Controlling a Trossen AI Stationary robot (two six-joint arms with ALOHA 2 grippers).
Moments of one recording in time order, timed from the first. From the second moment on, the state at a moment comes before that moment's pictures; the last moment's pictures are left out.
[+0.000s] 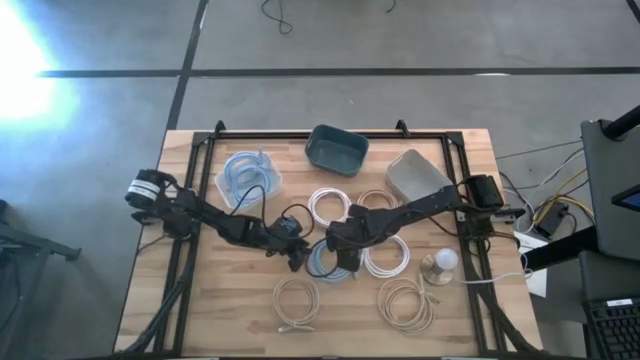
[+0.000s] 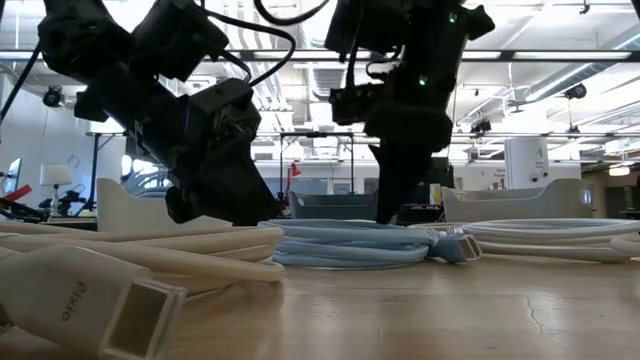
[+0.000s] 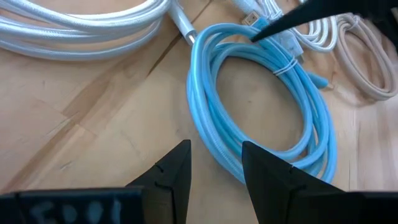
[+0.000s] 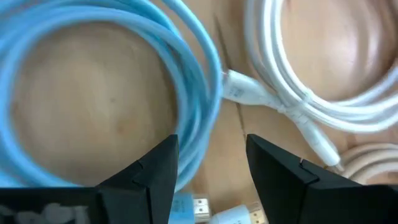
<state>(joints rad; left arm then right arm) -0.21 1.65 0.61 0.41 -0.17 -0.78 0.17 1.94 1.31 -0.68 0.23 0.42</state>
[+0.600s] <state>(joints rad) -0.21 1.65 0.61 0.43 -0.17 -0.79 0.17 1.94 1.25 -0.64 0.18 0.47</state>
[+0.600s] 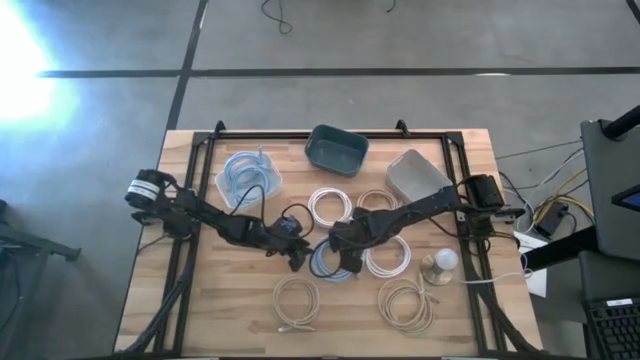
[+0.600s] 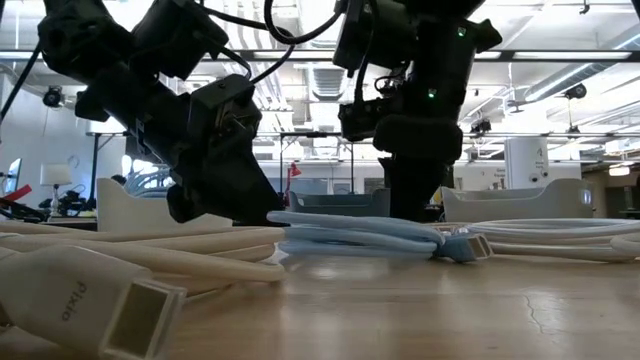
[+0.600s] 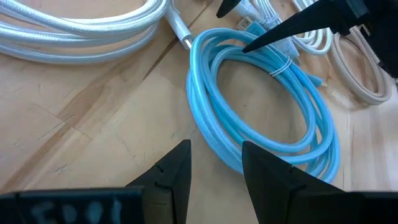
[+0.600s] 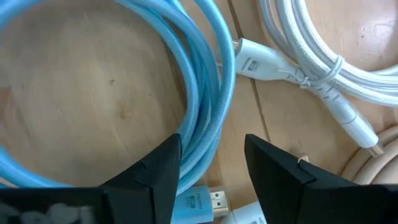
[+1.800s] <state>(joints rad) -0.21 1.32 0.58 0.17 -0.22 -0.68 0.19 1.94 1.48 -0.59 0.43 0.43</state>
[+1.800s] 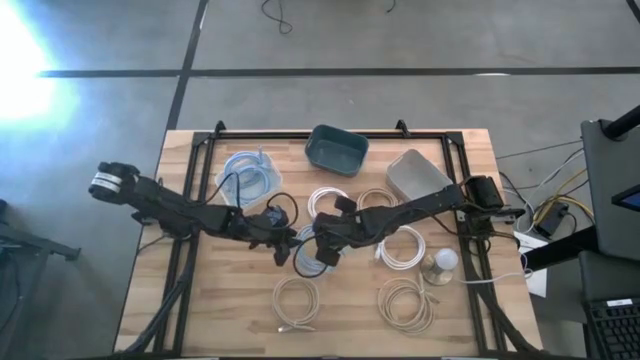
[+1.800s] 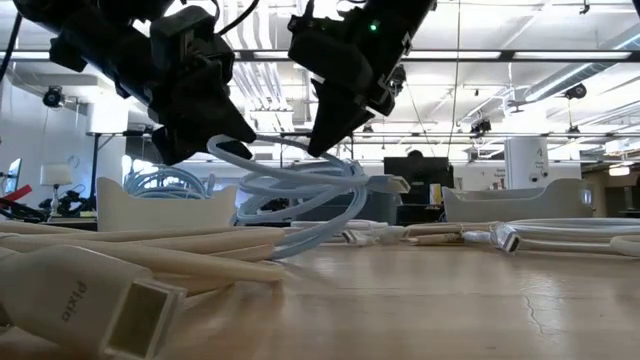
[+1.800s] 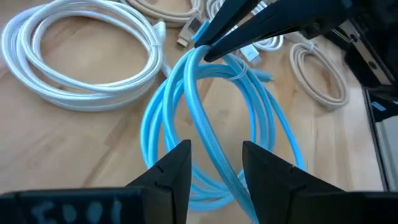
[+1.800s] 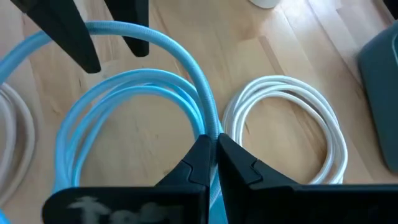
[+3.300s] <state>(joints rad) -0.21 1.19 0.73 -0.31 -0.63 -0.48 0.26 1.94 1.48 -0.59 0.42 0.44</state>
